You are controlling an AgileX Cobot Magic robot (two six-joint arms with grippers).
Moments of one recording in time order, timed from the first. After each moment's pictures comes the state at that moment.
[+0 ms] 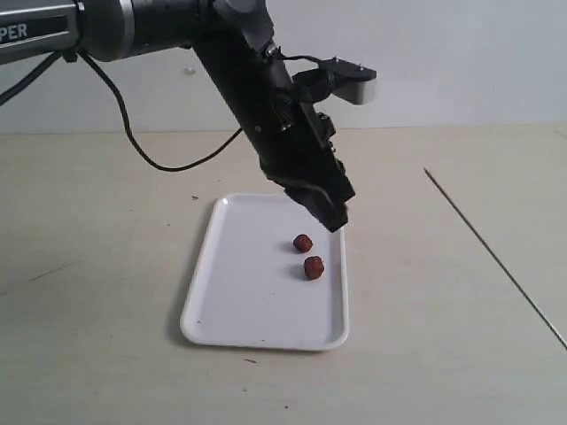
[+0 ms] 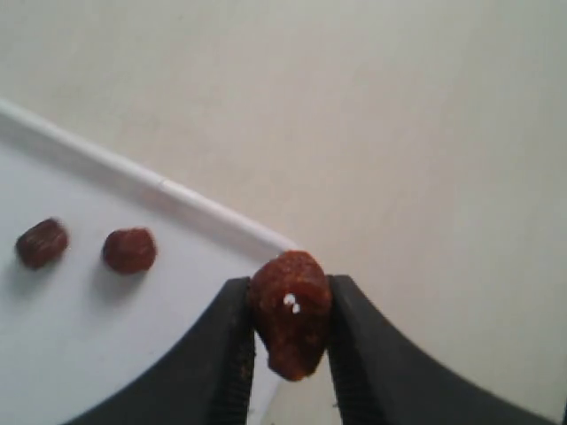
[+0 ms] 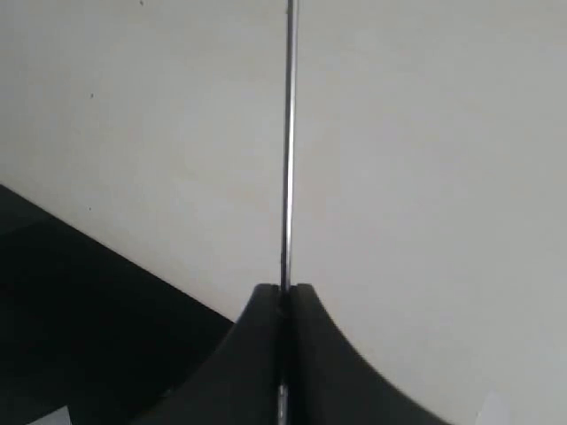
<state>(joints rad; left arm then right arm) -0.69 2.12 -1.90 -0.47 1.22 0.60 0.53 0.55 -0.56 0.04 1.23 0.21</state>
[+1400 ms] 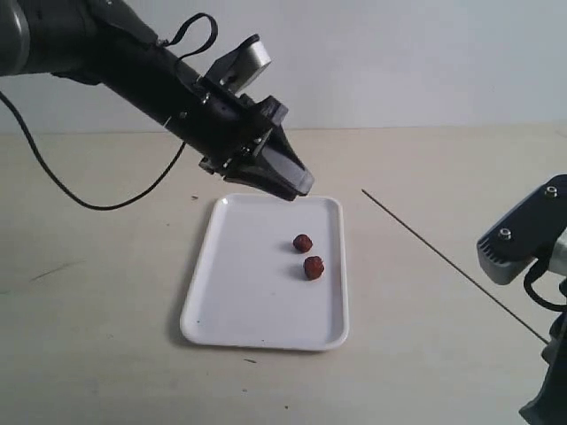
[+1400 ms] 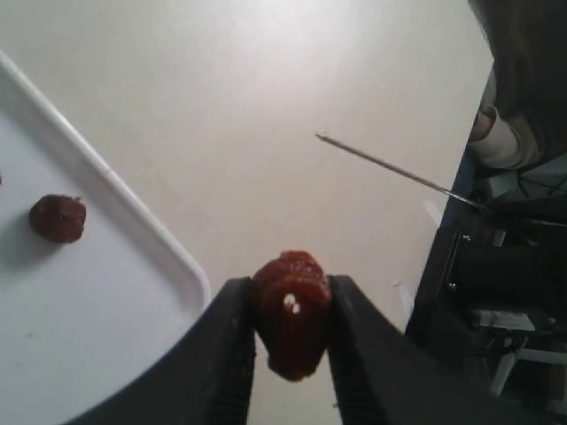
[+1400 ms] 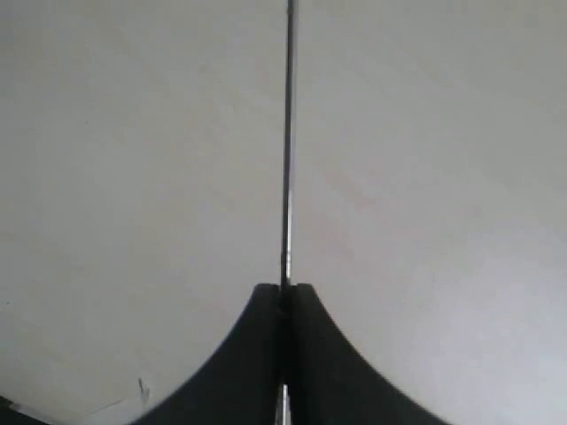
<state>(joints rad) -0.43 2.07 -1.63 -0.99 1.22 0.64 0.53 1.05 -0.63 -0.26 1.02 0.16</state>
